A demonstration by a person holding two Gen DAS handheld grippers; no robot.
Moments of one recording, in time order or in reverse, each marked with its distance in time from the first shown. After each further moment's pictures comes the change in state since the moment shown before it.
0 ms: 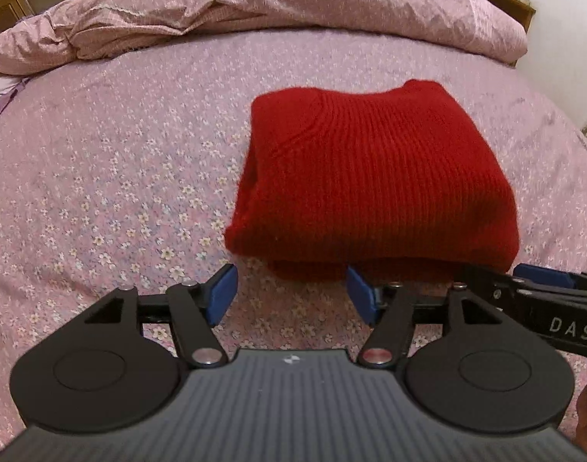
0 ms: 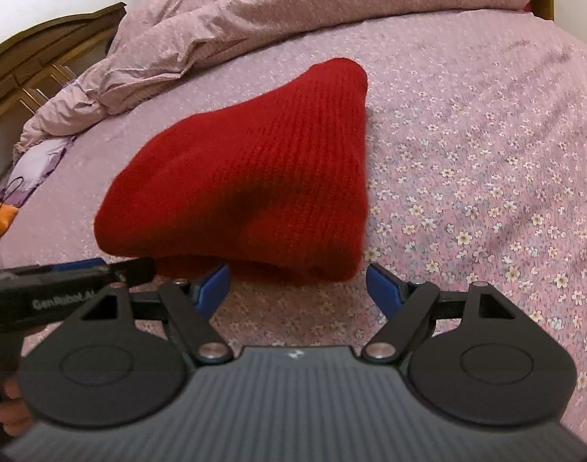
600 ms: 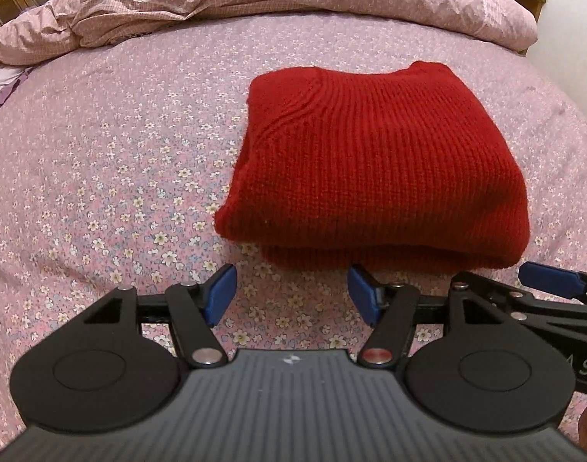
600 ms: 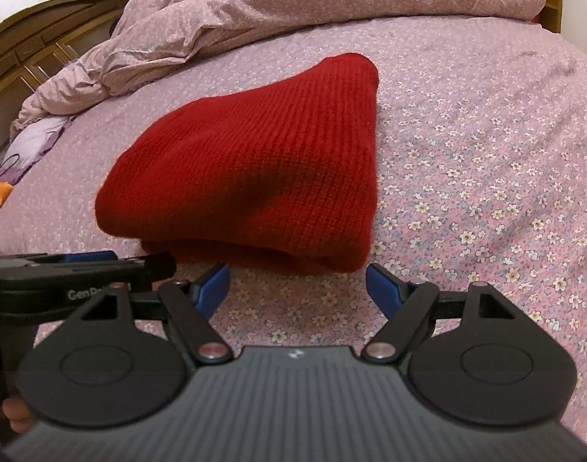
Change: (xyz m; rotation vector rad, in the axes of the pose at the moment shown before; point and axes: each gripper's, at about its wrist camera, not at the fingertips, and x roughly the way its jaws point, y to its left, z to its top) left arm 0.011 -0.007 -0.002 -0.007 0.042 0.025; right arm -0.001 0.012 -0.002 -0.059 0.025 -0.022
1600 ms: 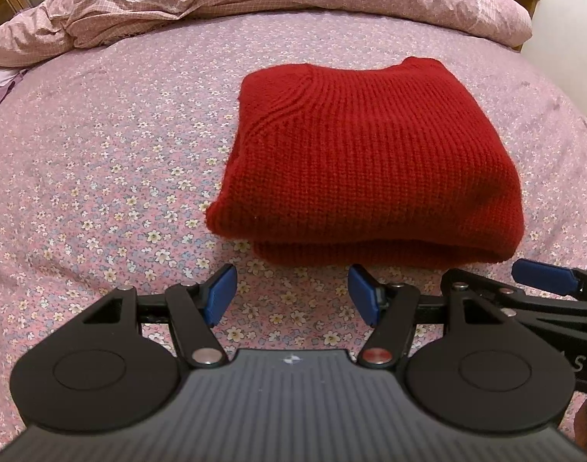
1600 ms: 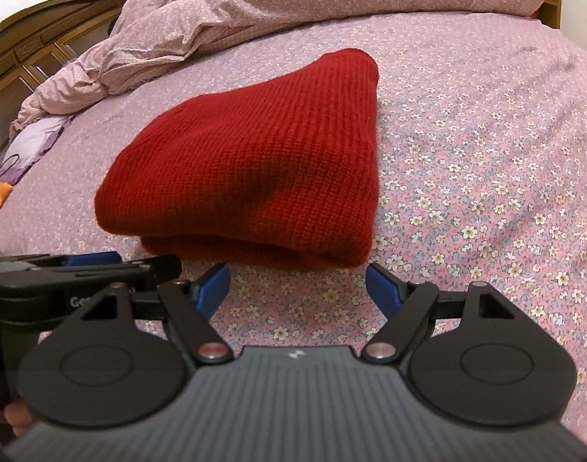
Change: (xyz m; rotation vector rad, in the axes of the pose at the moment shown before) left arm 0.001 -0.003 -0.001 0.012 0.004 -0.013; right arm 0.001 0.001 -0.001 0.007 0.005 -0.001
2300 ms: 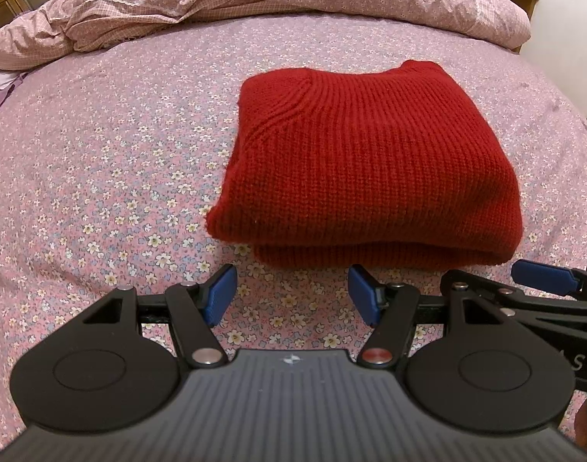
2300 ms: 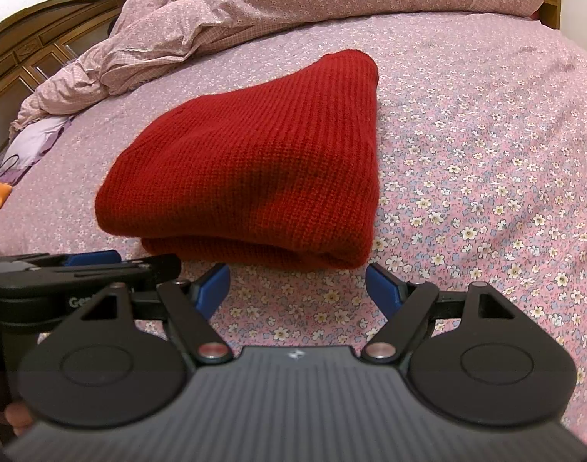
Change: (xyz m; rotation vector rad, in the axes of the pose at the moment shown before) left arm -0.002 -0.001 0.001 0.003 -0.008 0.000; right arm 0.000 -0.001 0.000 0.001 0.000 0.000
